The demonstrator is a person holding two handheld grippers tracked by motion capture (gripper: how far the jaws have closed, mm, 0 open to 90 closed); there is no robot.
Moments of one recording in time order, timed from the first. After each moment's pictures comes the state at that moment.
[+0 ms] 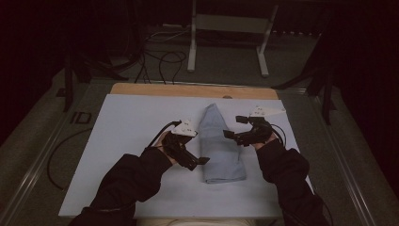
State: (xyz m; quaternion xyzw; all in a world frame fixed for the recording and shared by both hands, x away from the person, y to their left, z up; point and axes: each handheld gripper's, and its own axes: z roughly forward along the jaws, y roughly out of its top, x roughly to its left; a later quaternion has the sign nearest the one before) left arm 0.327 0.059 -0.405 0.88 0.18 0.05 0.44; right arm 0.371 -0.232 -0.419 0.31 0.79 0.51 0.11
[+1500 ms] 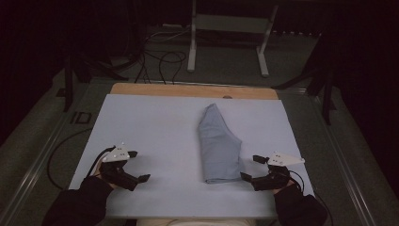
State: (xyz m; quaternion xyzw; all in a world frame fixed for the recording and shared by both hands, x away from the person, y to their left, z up) left arm 0.279 0.222 -0.477 0.85 0.29 0.09 0.43; right arm 0.271 -0.285 -0.493 0.33 0.79 0.50 0.12
